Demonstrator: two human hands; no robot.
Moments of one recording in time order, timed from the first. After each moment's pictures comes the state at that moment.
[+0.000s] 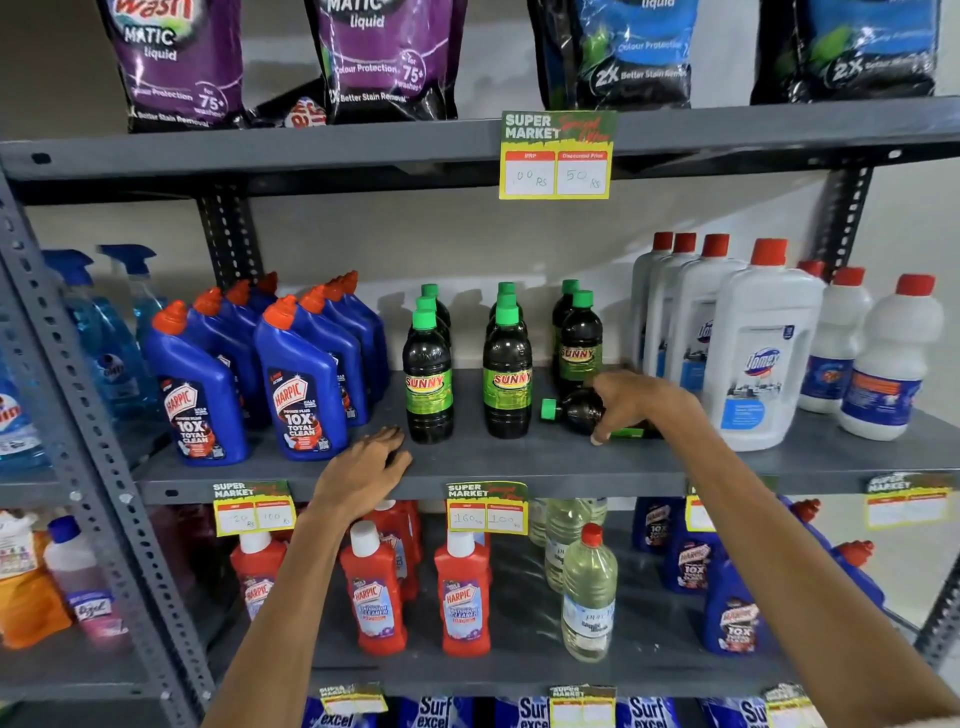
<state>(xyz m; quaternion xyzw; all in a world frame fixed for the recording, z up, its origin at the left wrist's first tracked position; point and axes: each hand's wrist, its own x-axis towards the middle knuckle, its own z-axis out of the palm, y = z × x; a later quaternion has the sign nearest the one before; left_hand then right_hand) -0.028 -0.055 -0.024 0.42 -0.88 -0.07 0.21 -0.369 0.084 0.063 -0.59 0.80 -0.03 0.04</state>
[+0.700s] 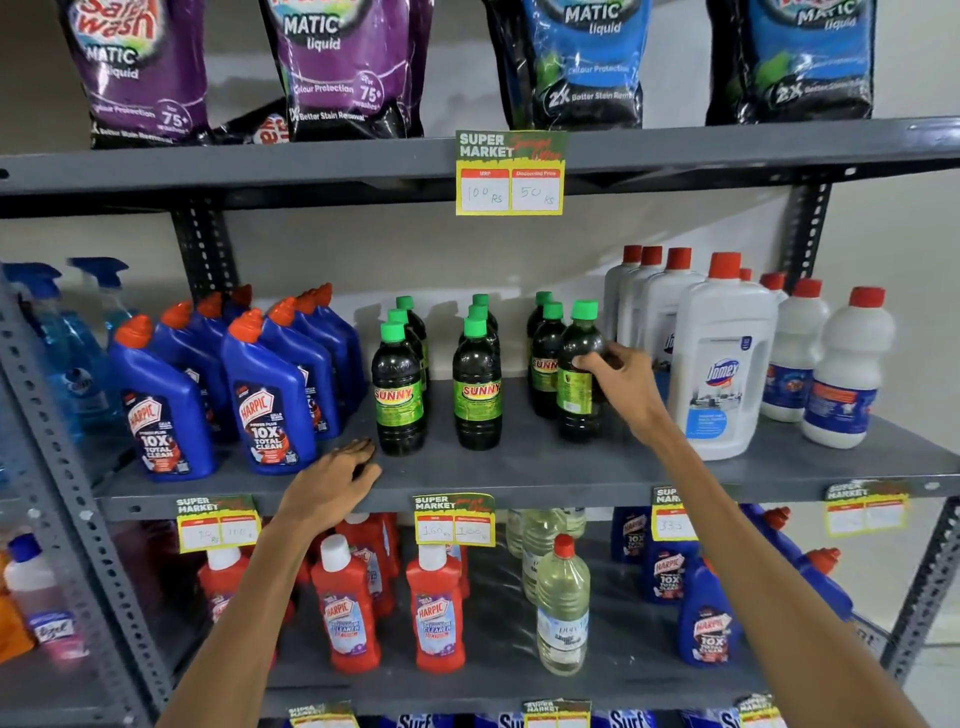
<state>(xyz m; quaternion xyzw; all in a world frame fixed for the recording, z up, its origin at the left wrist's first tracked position) -0.029 -0.054 -0.023 0.44 -0.87 -0.07 0.21 -0.379 0.110 0.059 -0.47 0.60 -0.64 0.08</state>
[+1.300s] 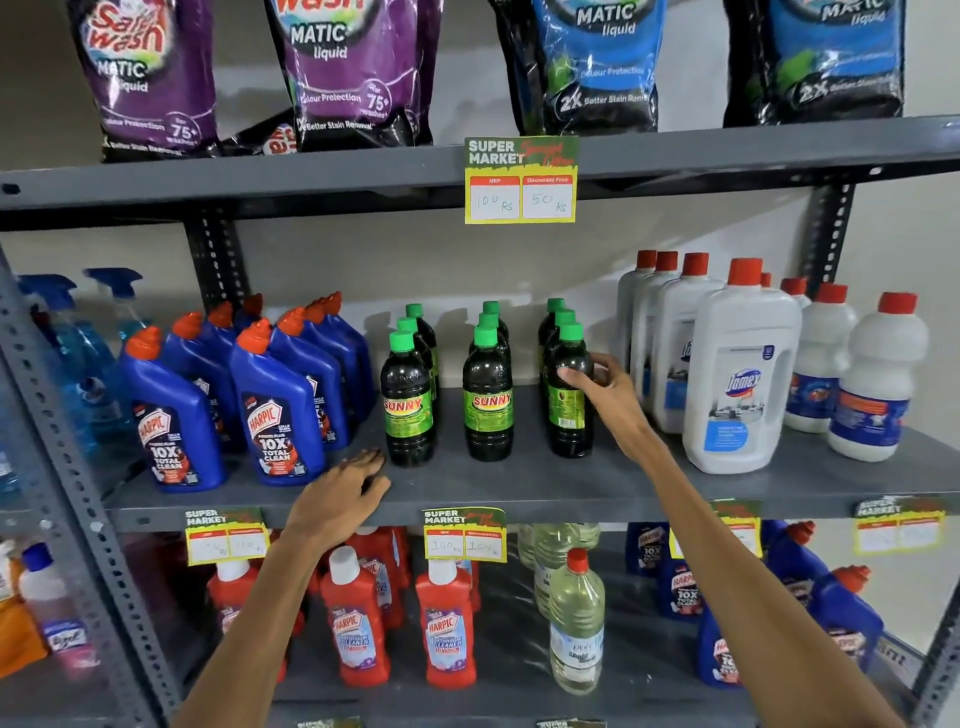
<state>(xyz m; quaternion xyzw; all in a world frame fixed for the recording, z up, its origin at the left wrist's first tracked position) -0.030 -0.060 -0.028 0.43 -0.88 -0.06 0.21 -0.385 0.065 0.035 -0.43 0.56 -0.68 0.20</state>
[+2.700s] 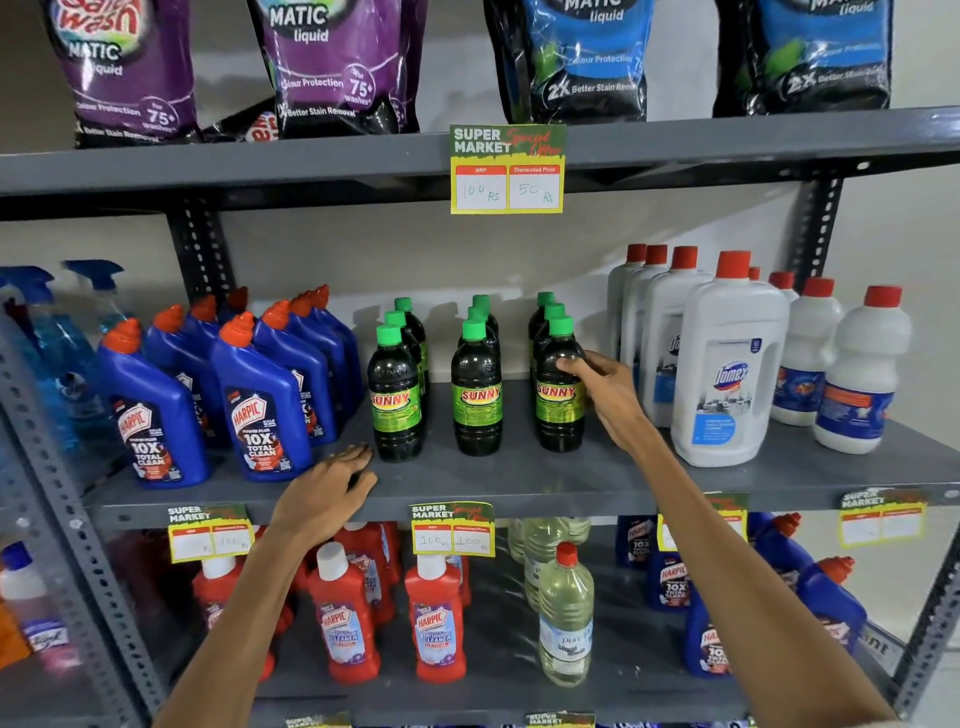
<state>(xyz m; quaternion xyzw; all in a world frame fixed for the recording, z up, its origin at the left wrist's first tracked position) -0.030 -0.056 -0.028 0.42 -0.88 -0.05 0.22 -0.390 0.068 0.040 -0.42 0.54 -0.70 0.22</state>
